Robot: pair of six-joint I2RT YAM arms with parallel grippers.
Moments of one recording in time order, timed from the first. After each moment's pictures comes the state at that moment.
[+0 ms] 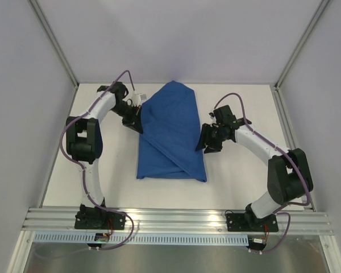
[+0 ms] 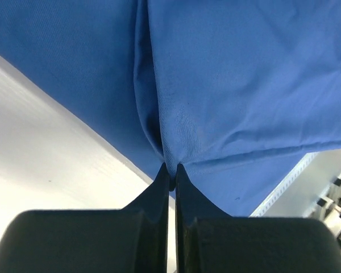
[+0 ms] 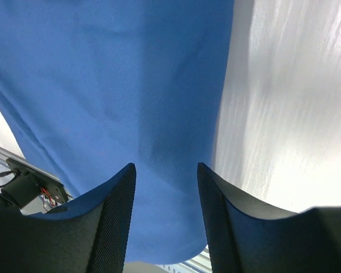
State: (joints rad) left arm -0.13 2.10 1.73 -1.10 0.67 0.24; right arm 0.37 1.58 1.09 -0.62 -0.35 0.56
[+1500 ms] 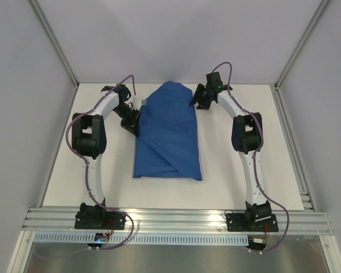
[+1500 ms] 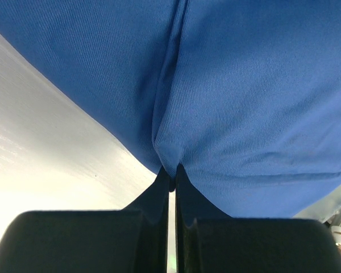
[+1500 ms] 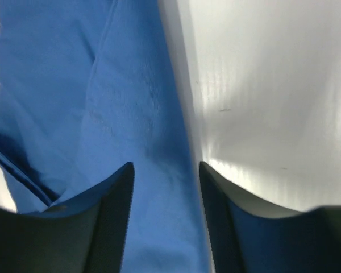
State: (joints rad) left arm -0.14 2.21 1.84 -1.17 0.50 0.27; right arm 0.23 2.52 2.23 -0.61 -0.25 0.59
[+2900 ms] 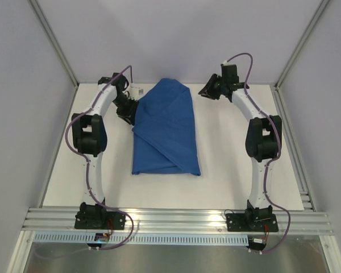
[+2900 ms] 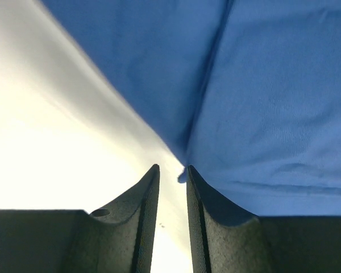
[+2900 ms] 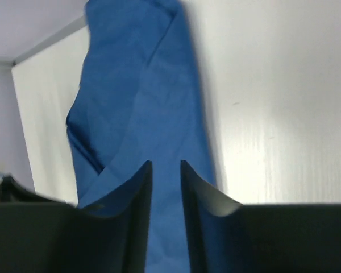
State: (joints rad) left arm -0.12 2.28 2.05 -1.21 0.36 0.31; right arm 0.15 2.26 1.97 -0.40 -0.30 0.69
